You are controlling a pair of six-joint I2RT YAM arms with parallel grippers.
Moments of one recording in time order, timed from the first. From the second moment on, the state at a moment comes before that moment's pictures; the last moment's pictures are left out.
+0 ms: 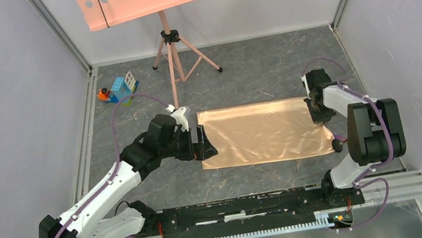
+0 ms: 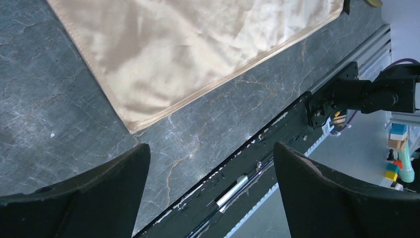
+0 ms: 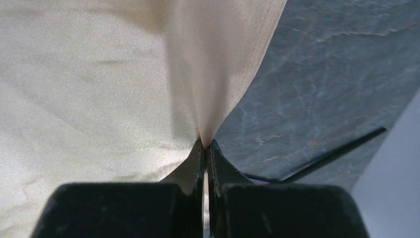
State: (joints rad) left arm -0.68 1.00 0.76 -0.48 0.27 -0.54; right arm -0.03 1.59 0.87 -0.57 0.24 -0.11
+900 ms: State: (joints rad) left arm -0.64 0.99 0.76 -0.47 0.29 -0.54; right arm 0.53 1.54 1.07 -0.70 0.30 0.05
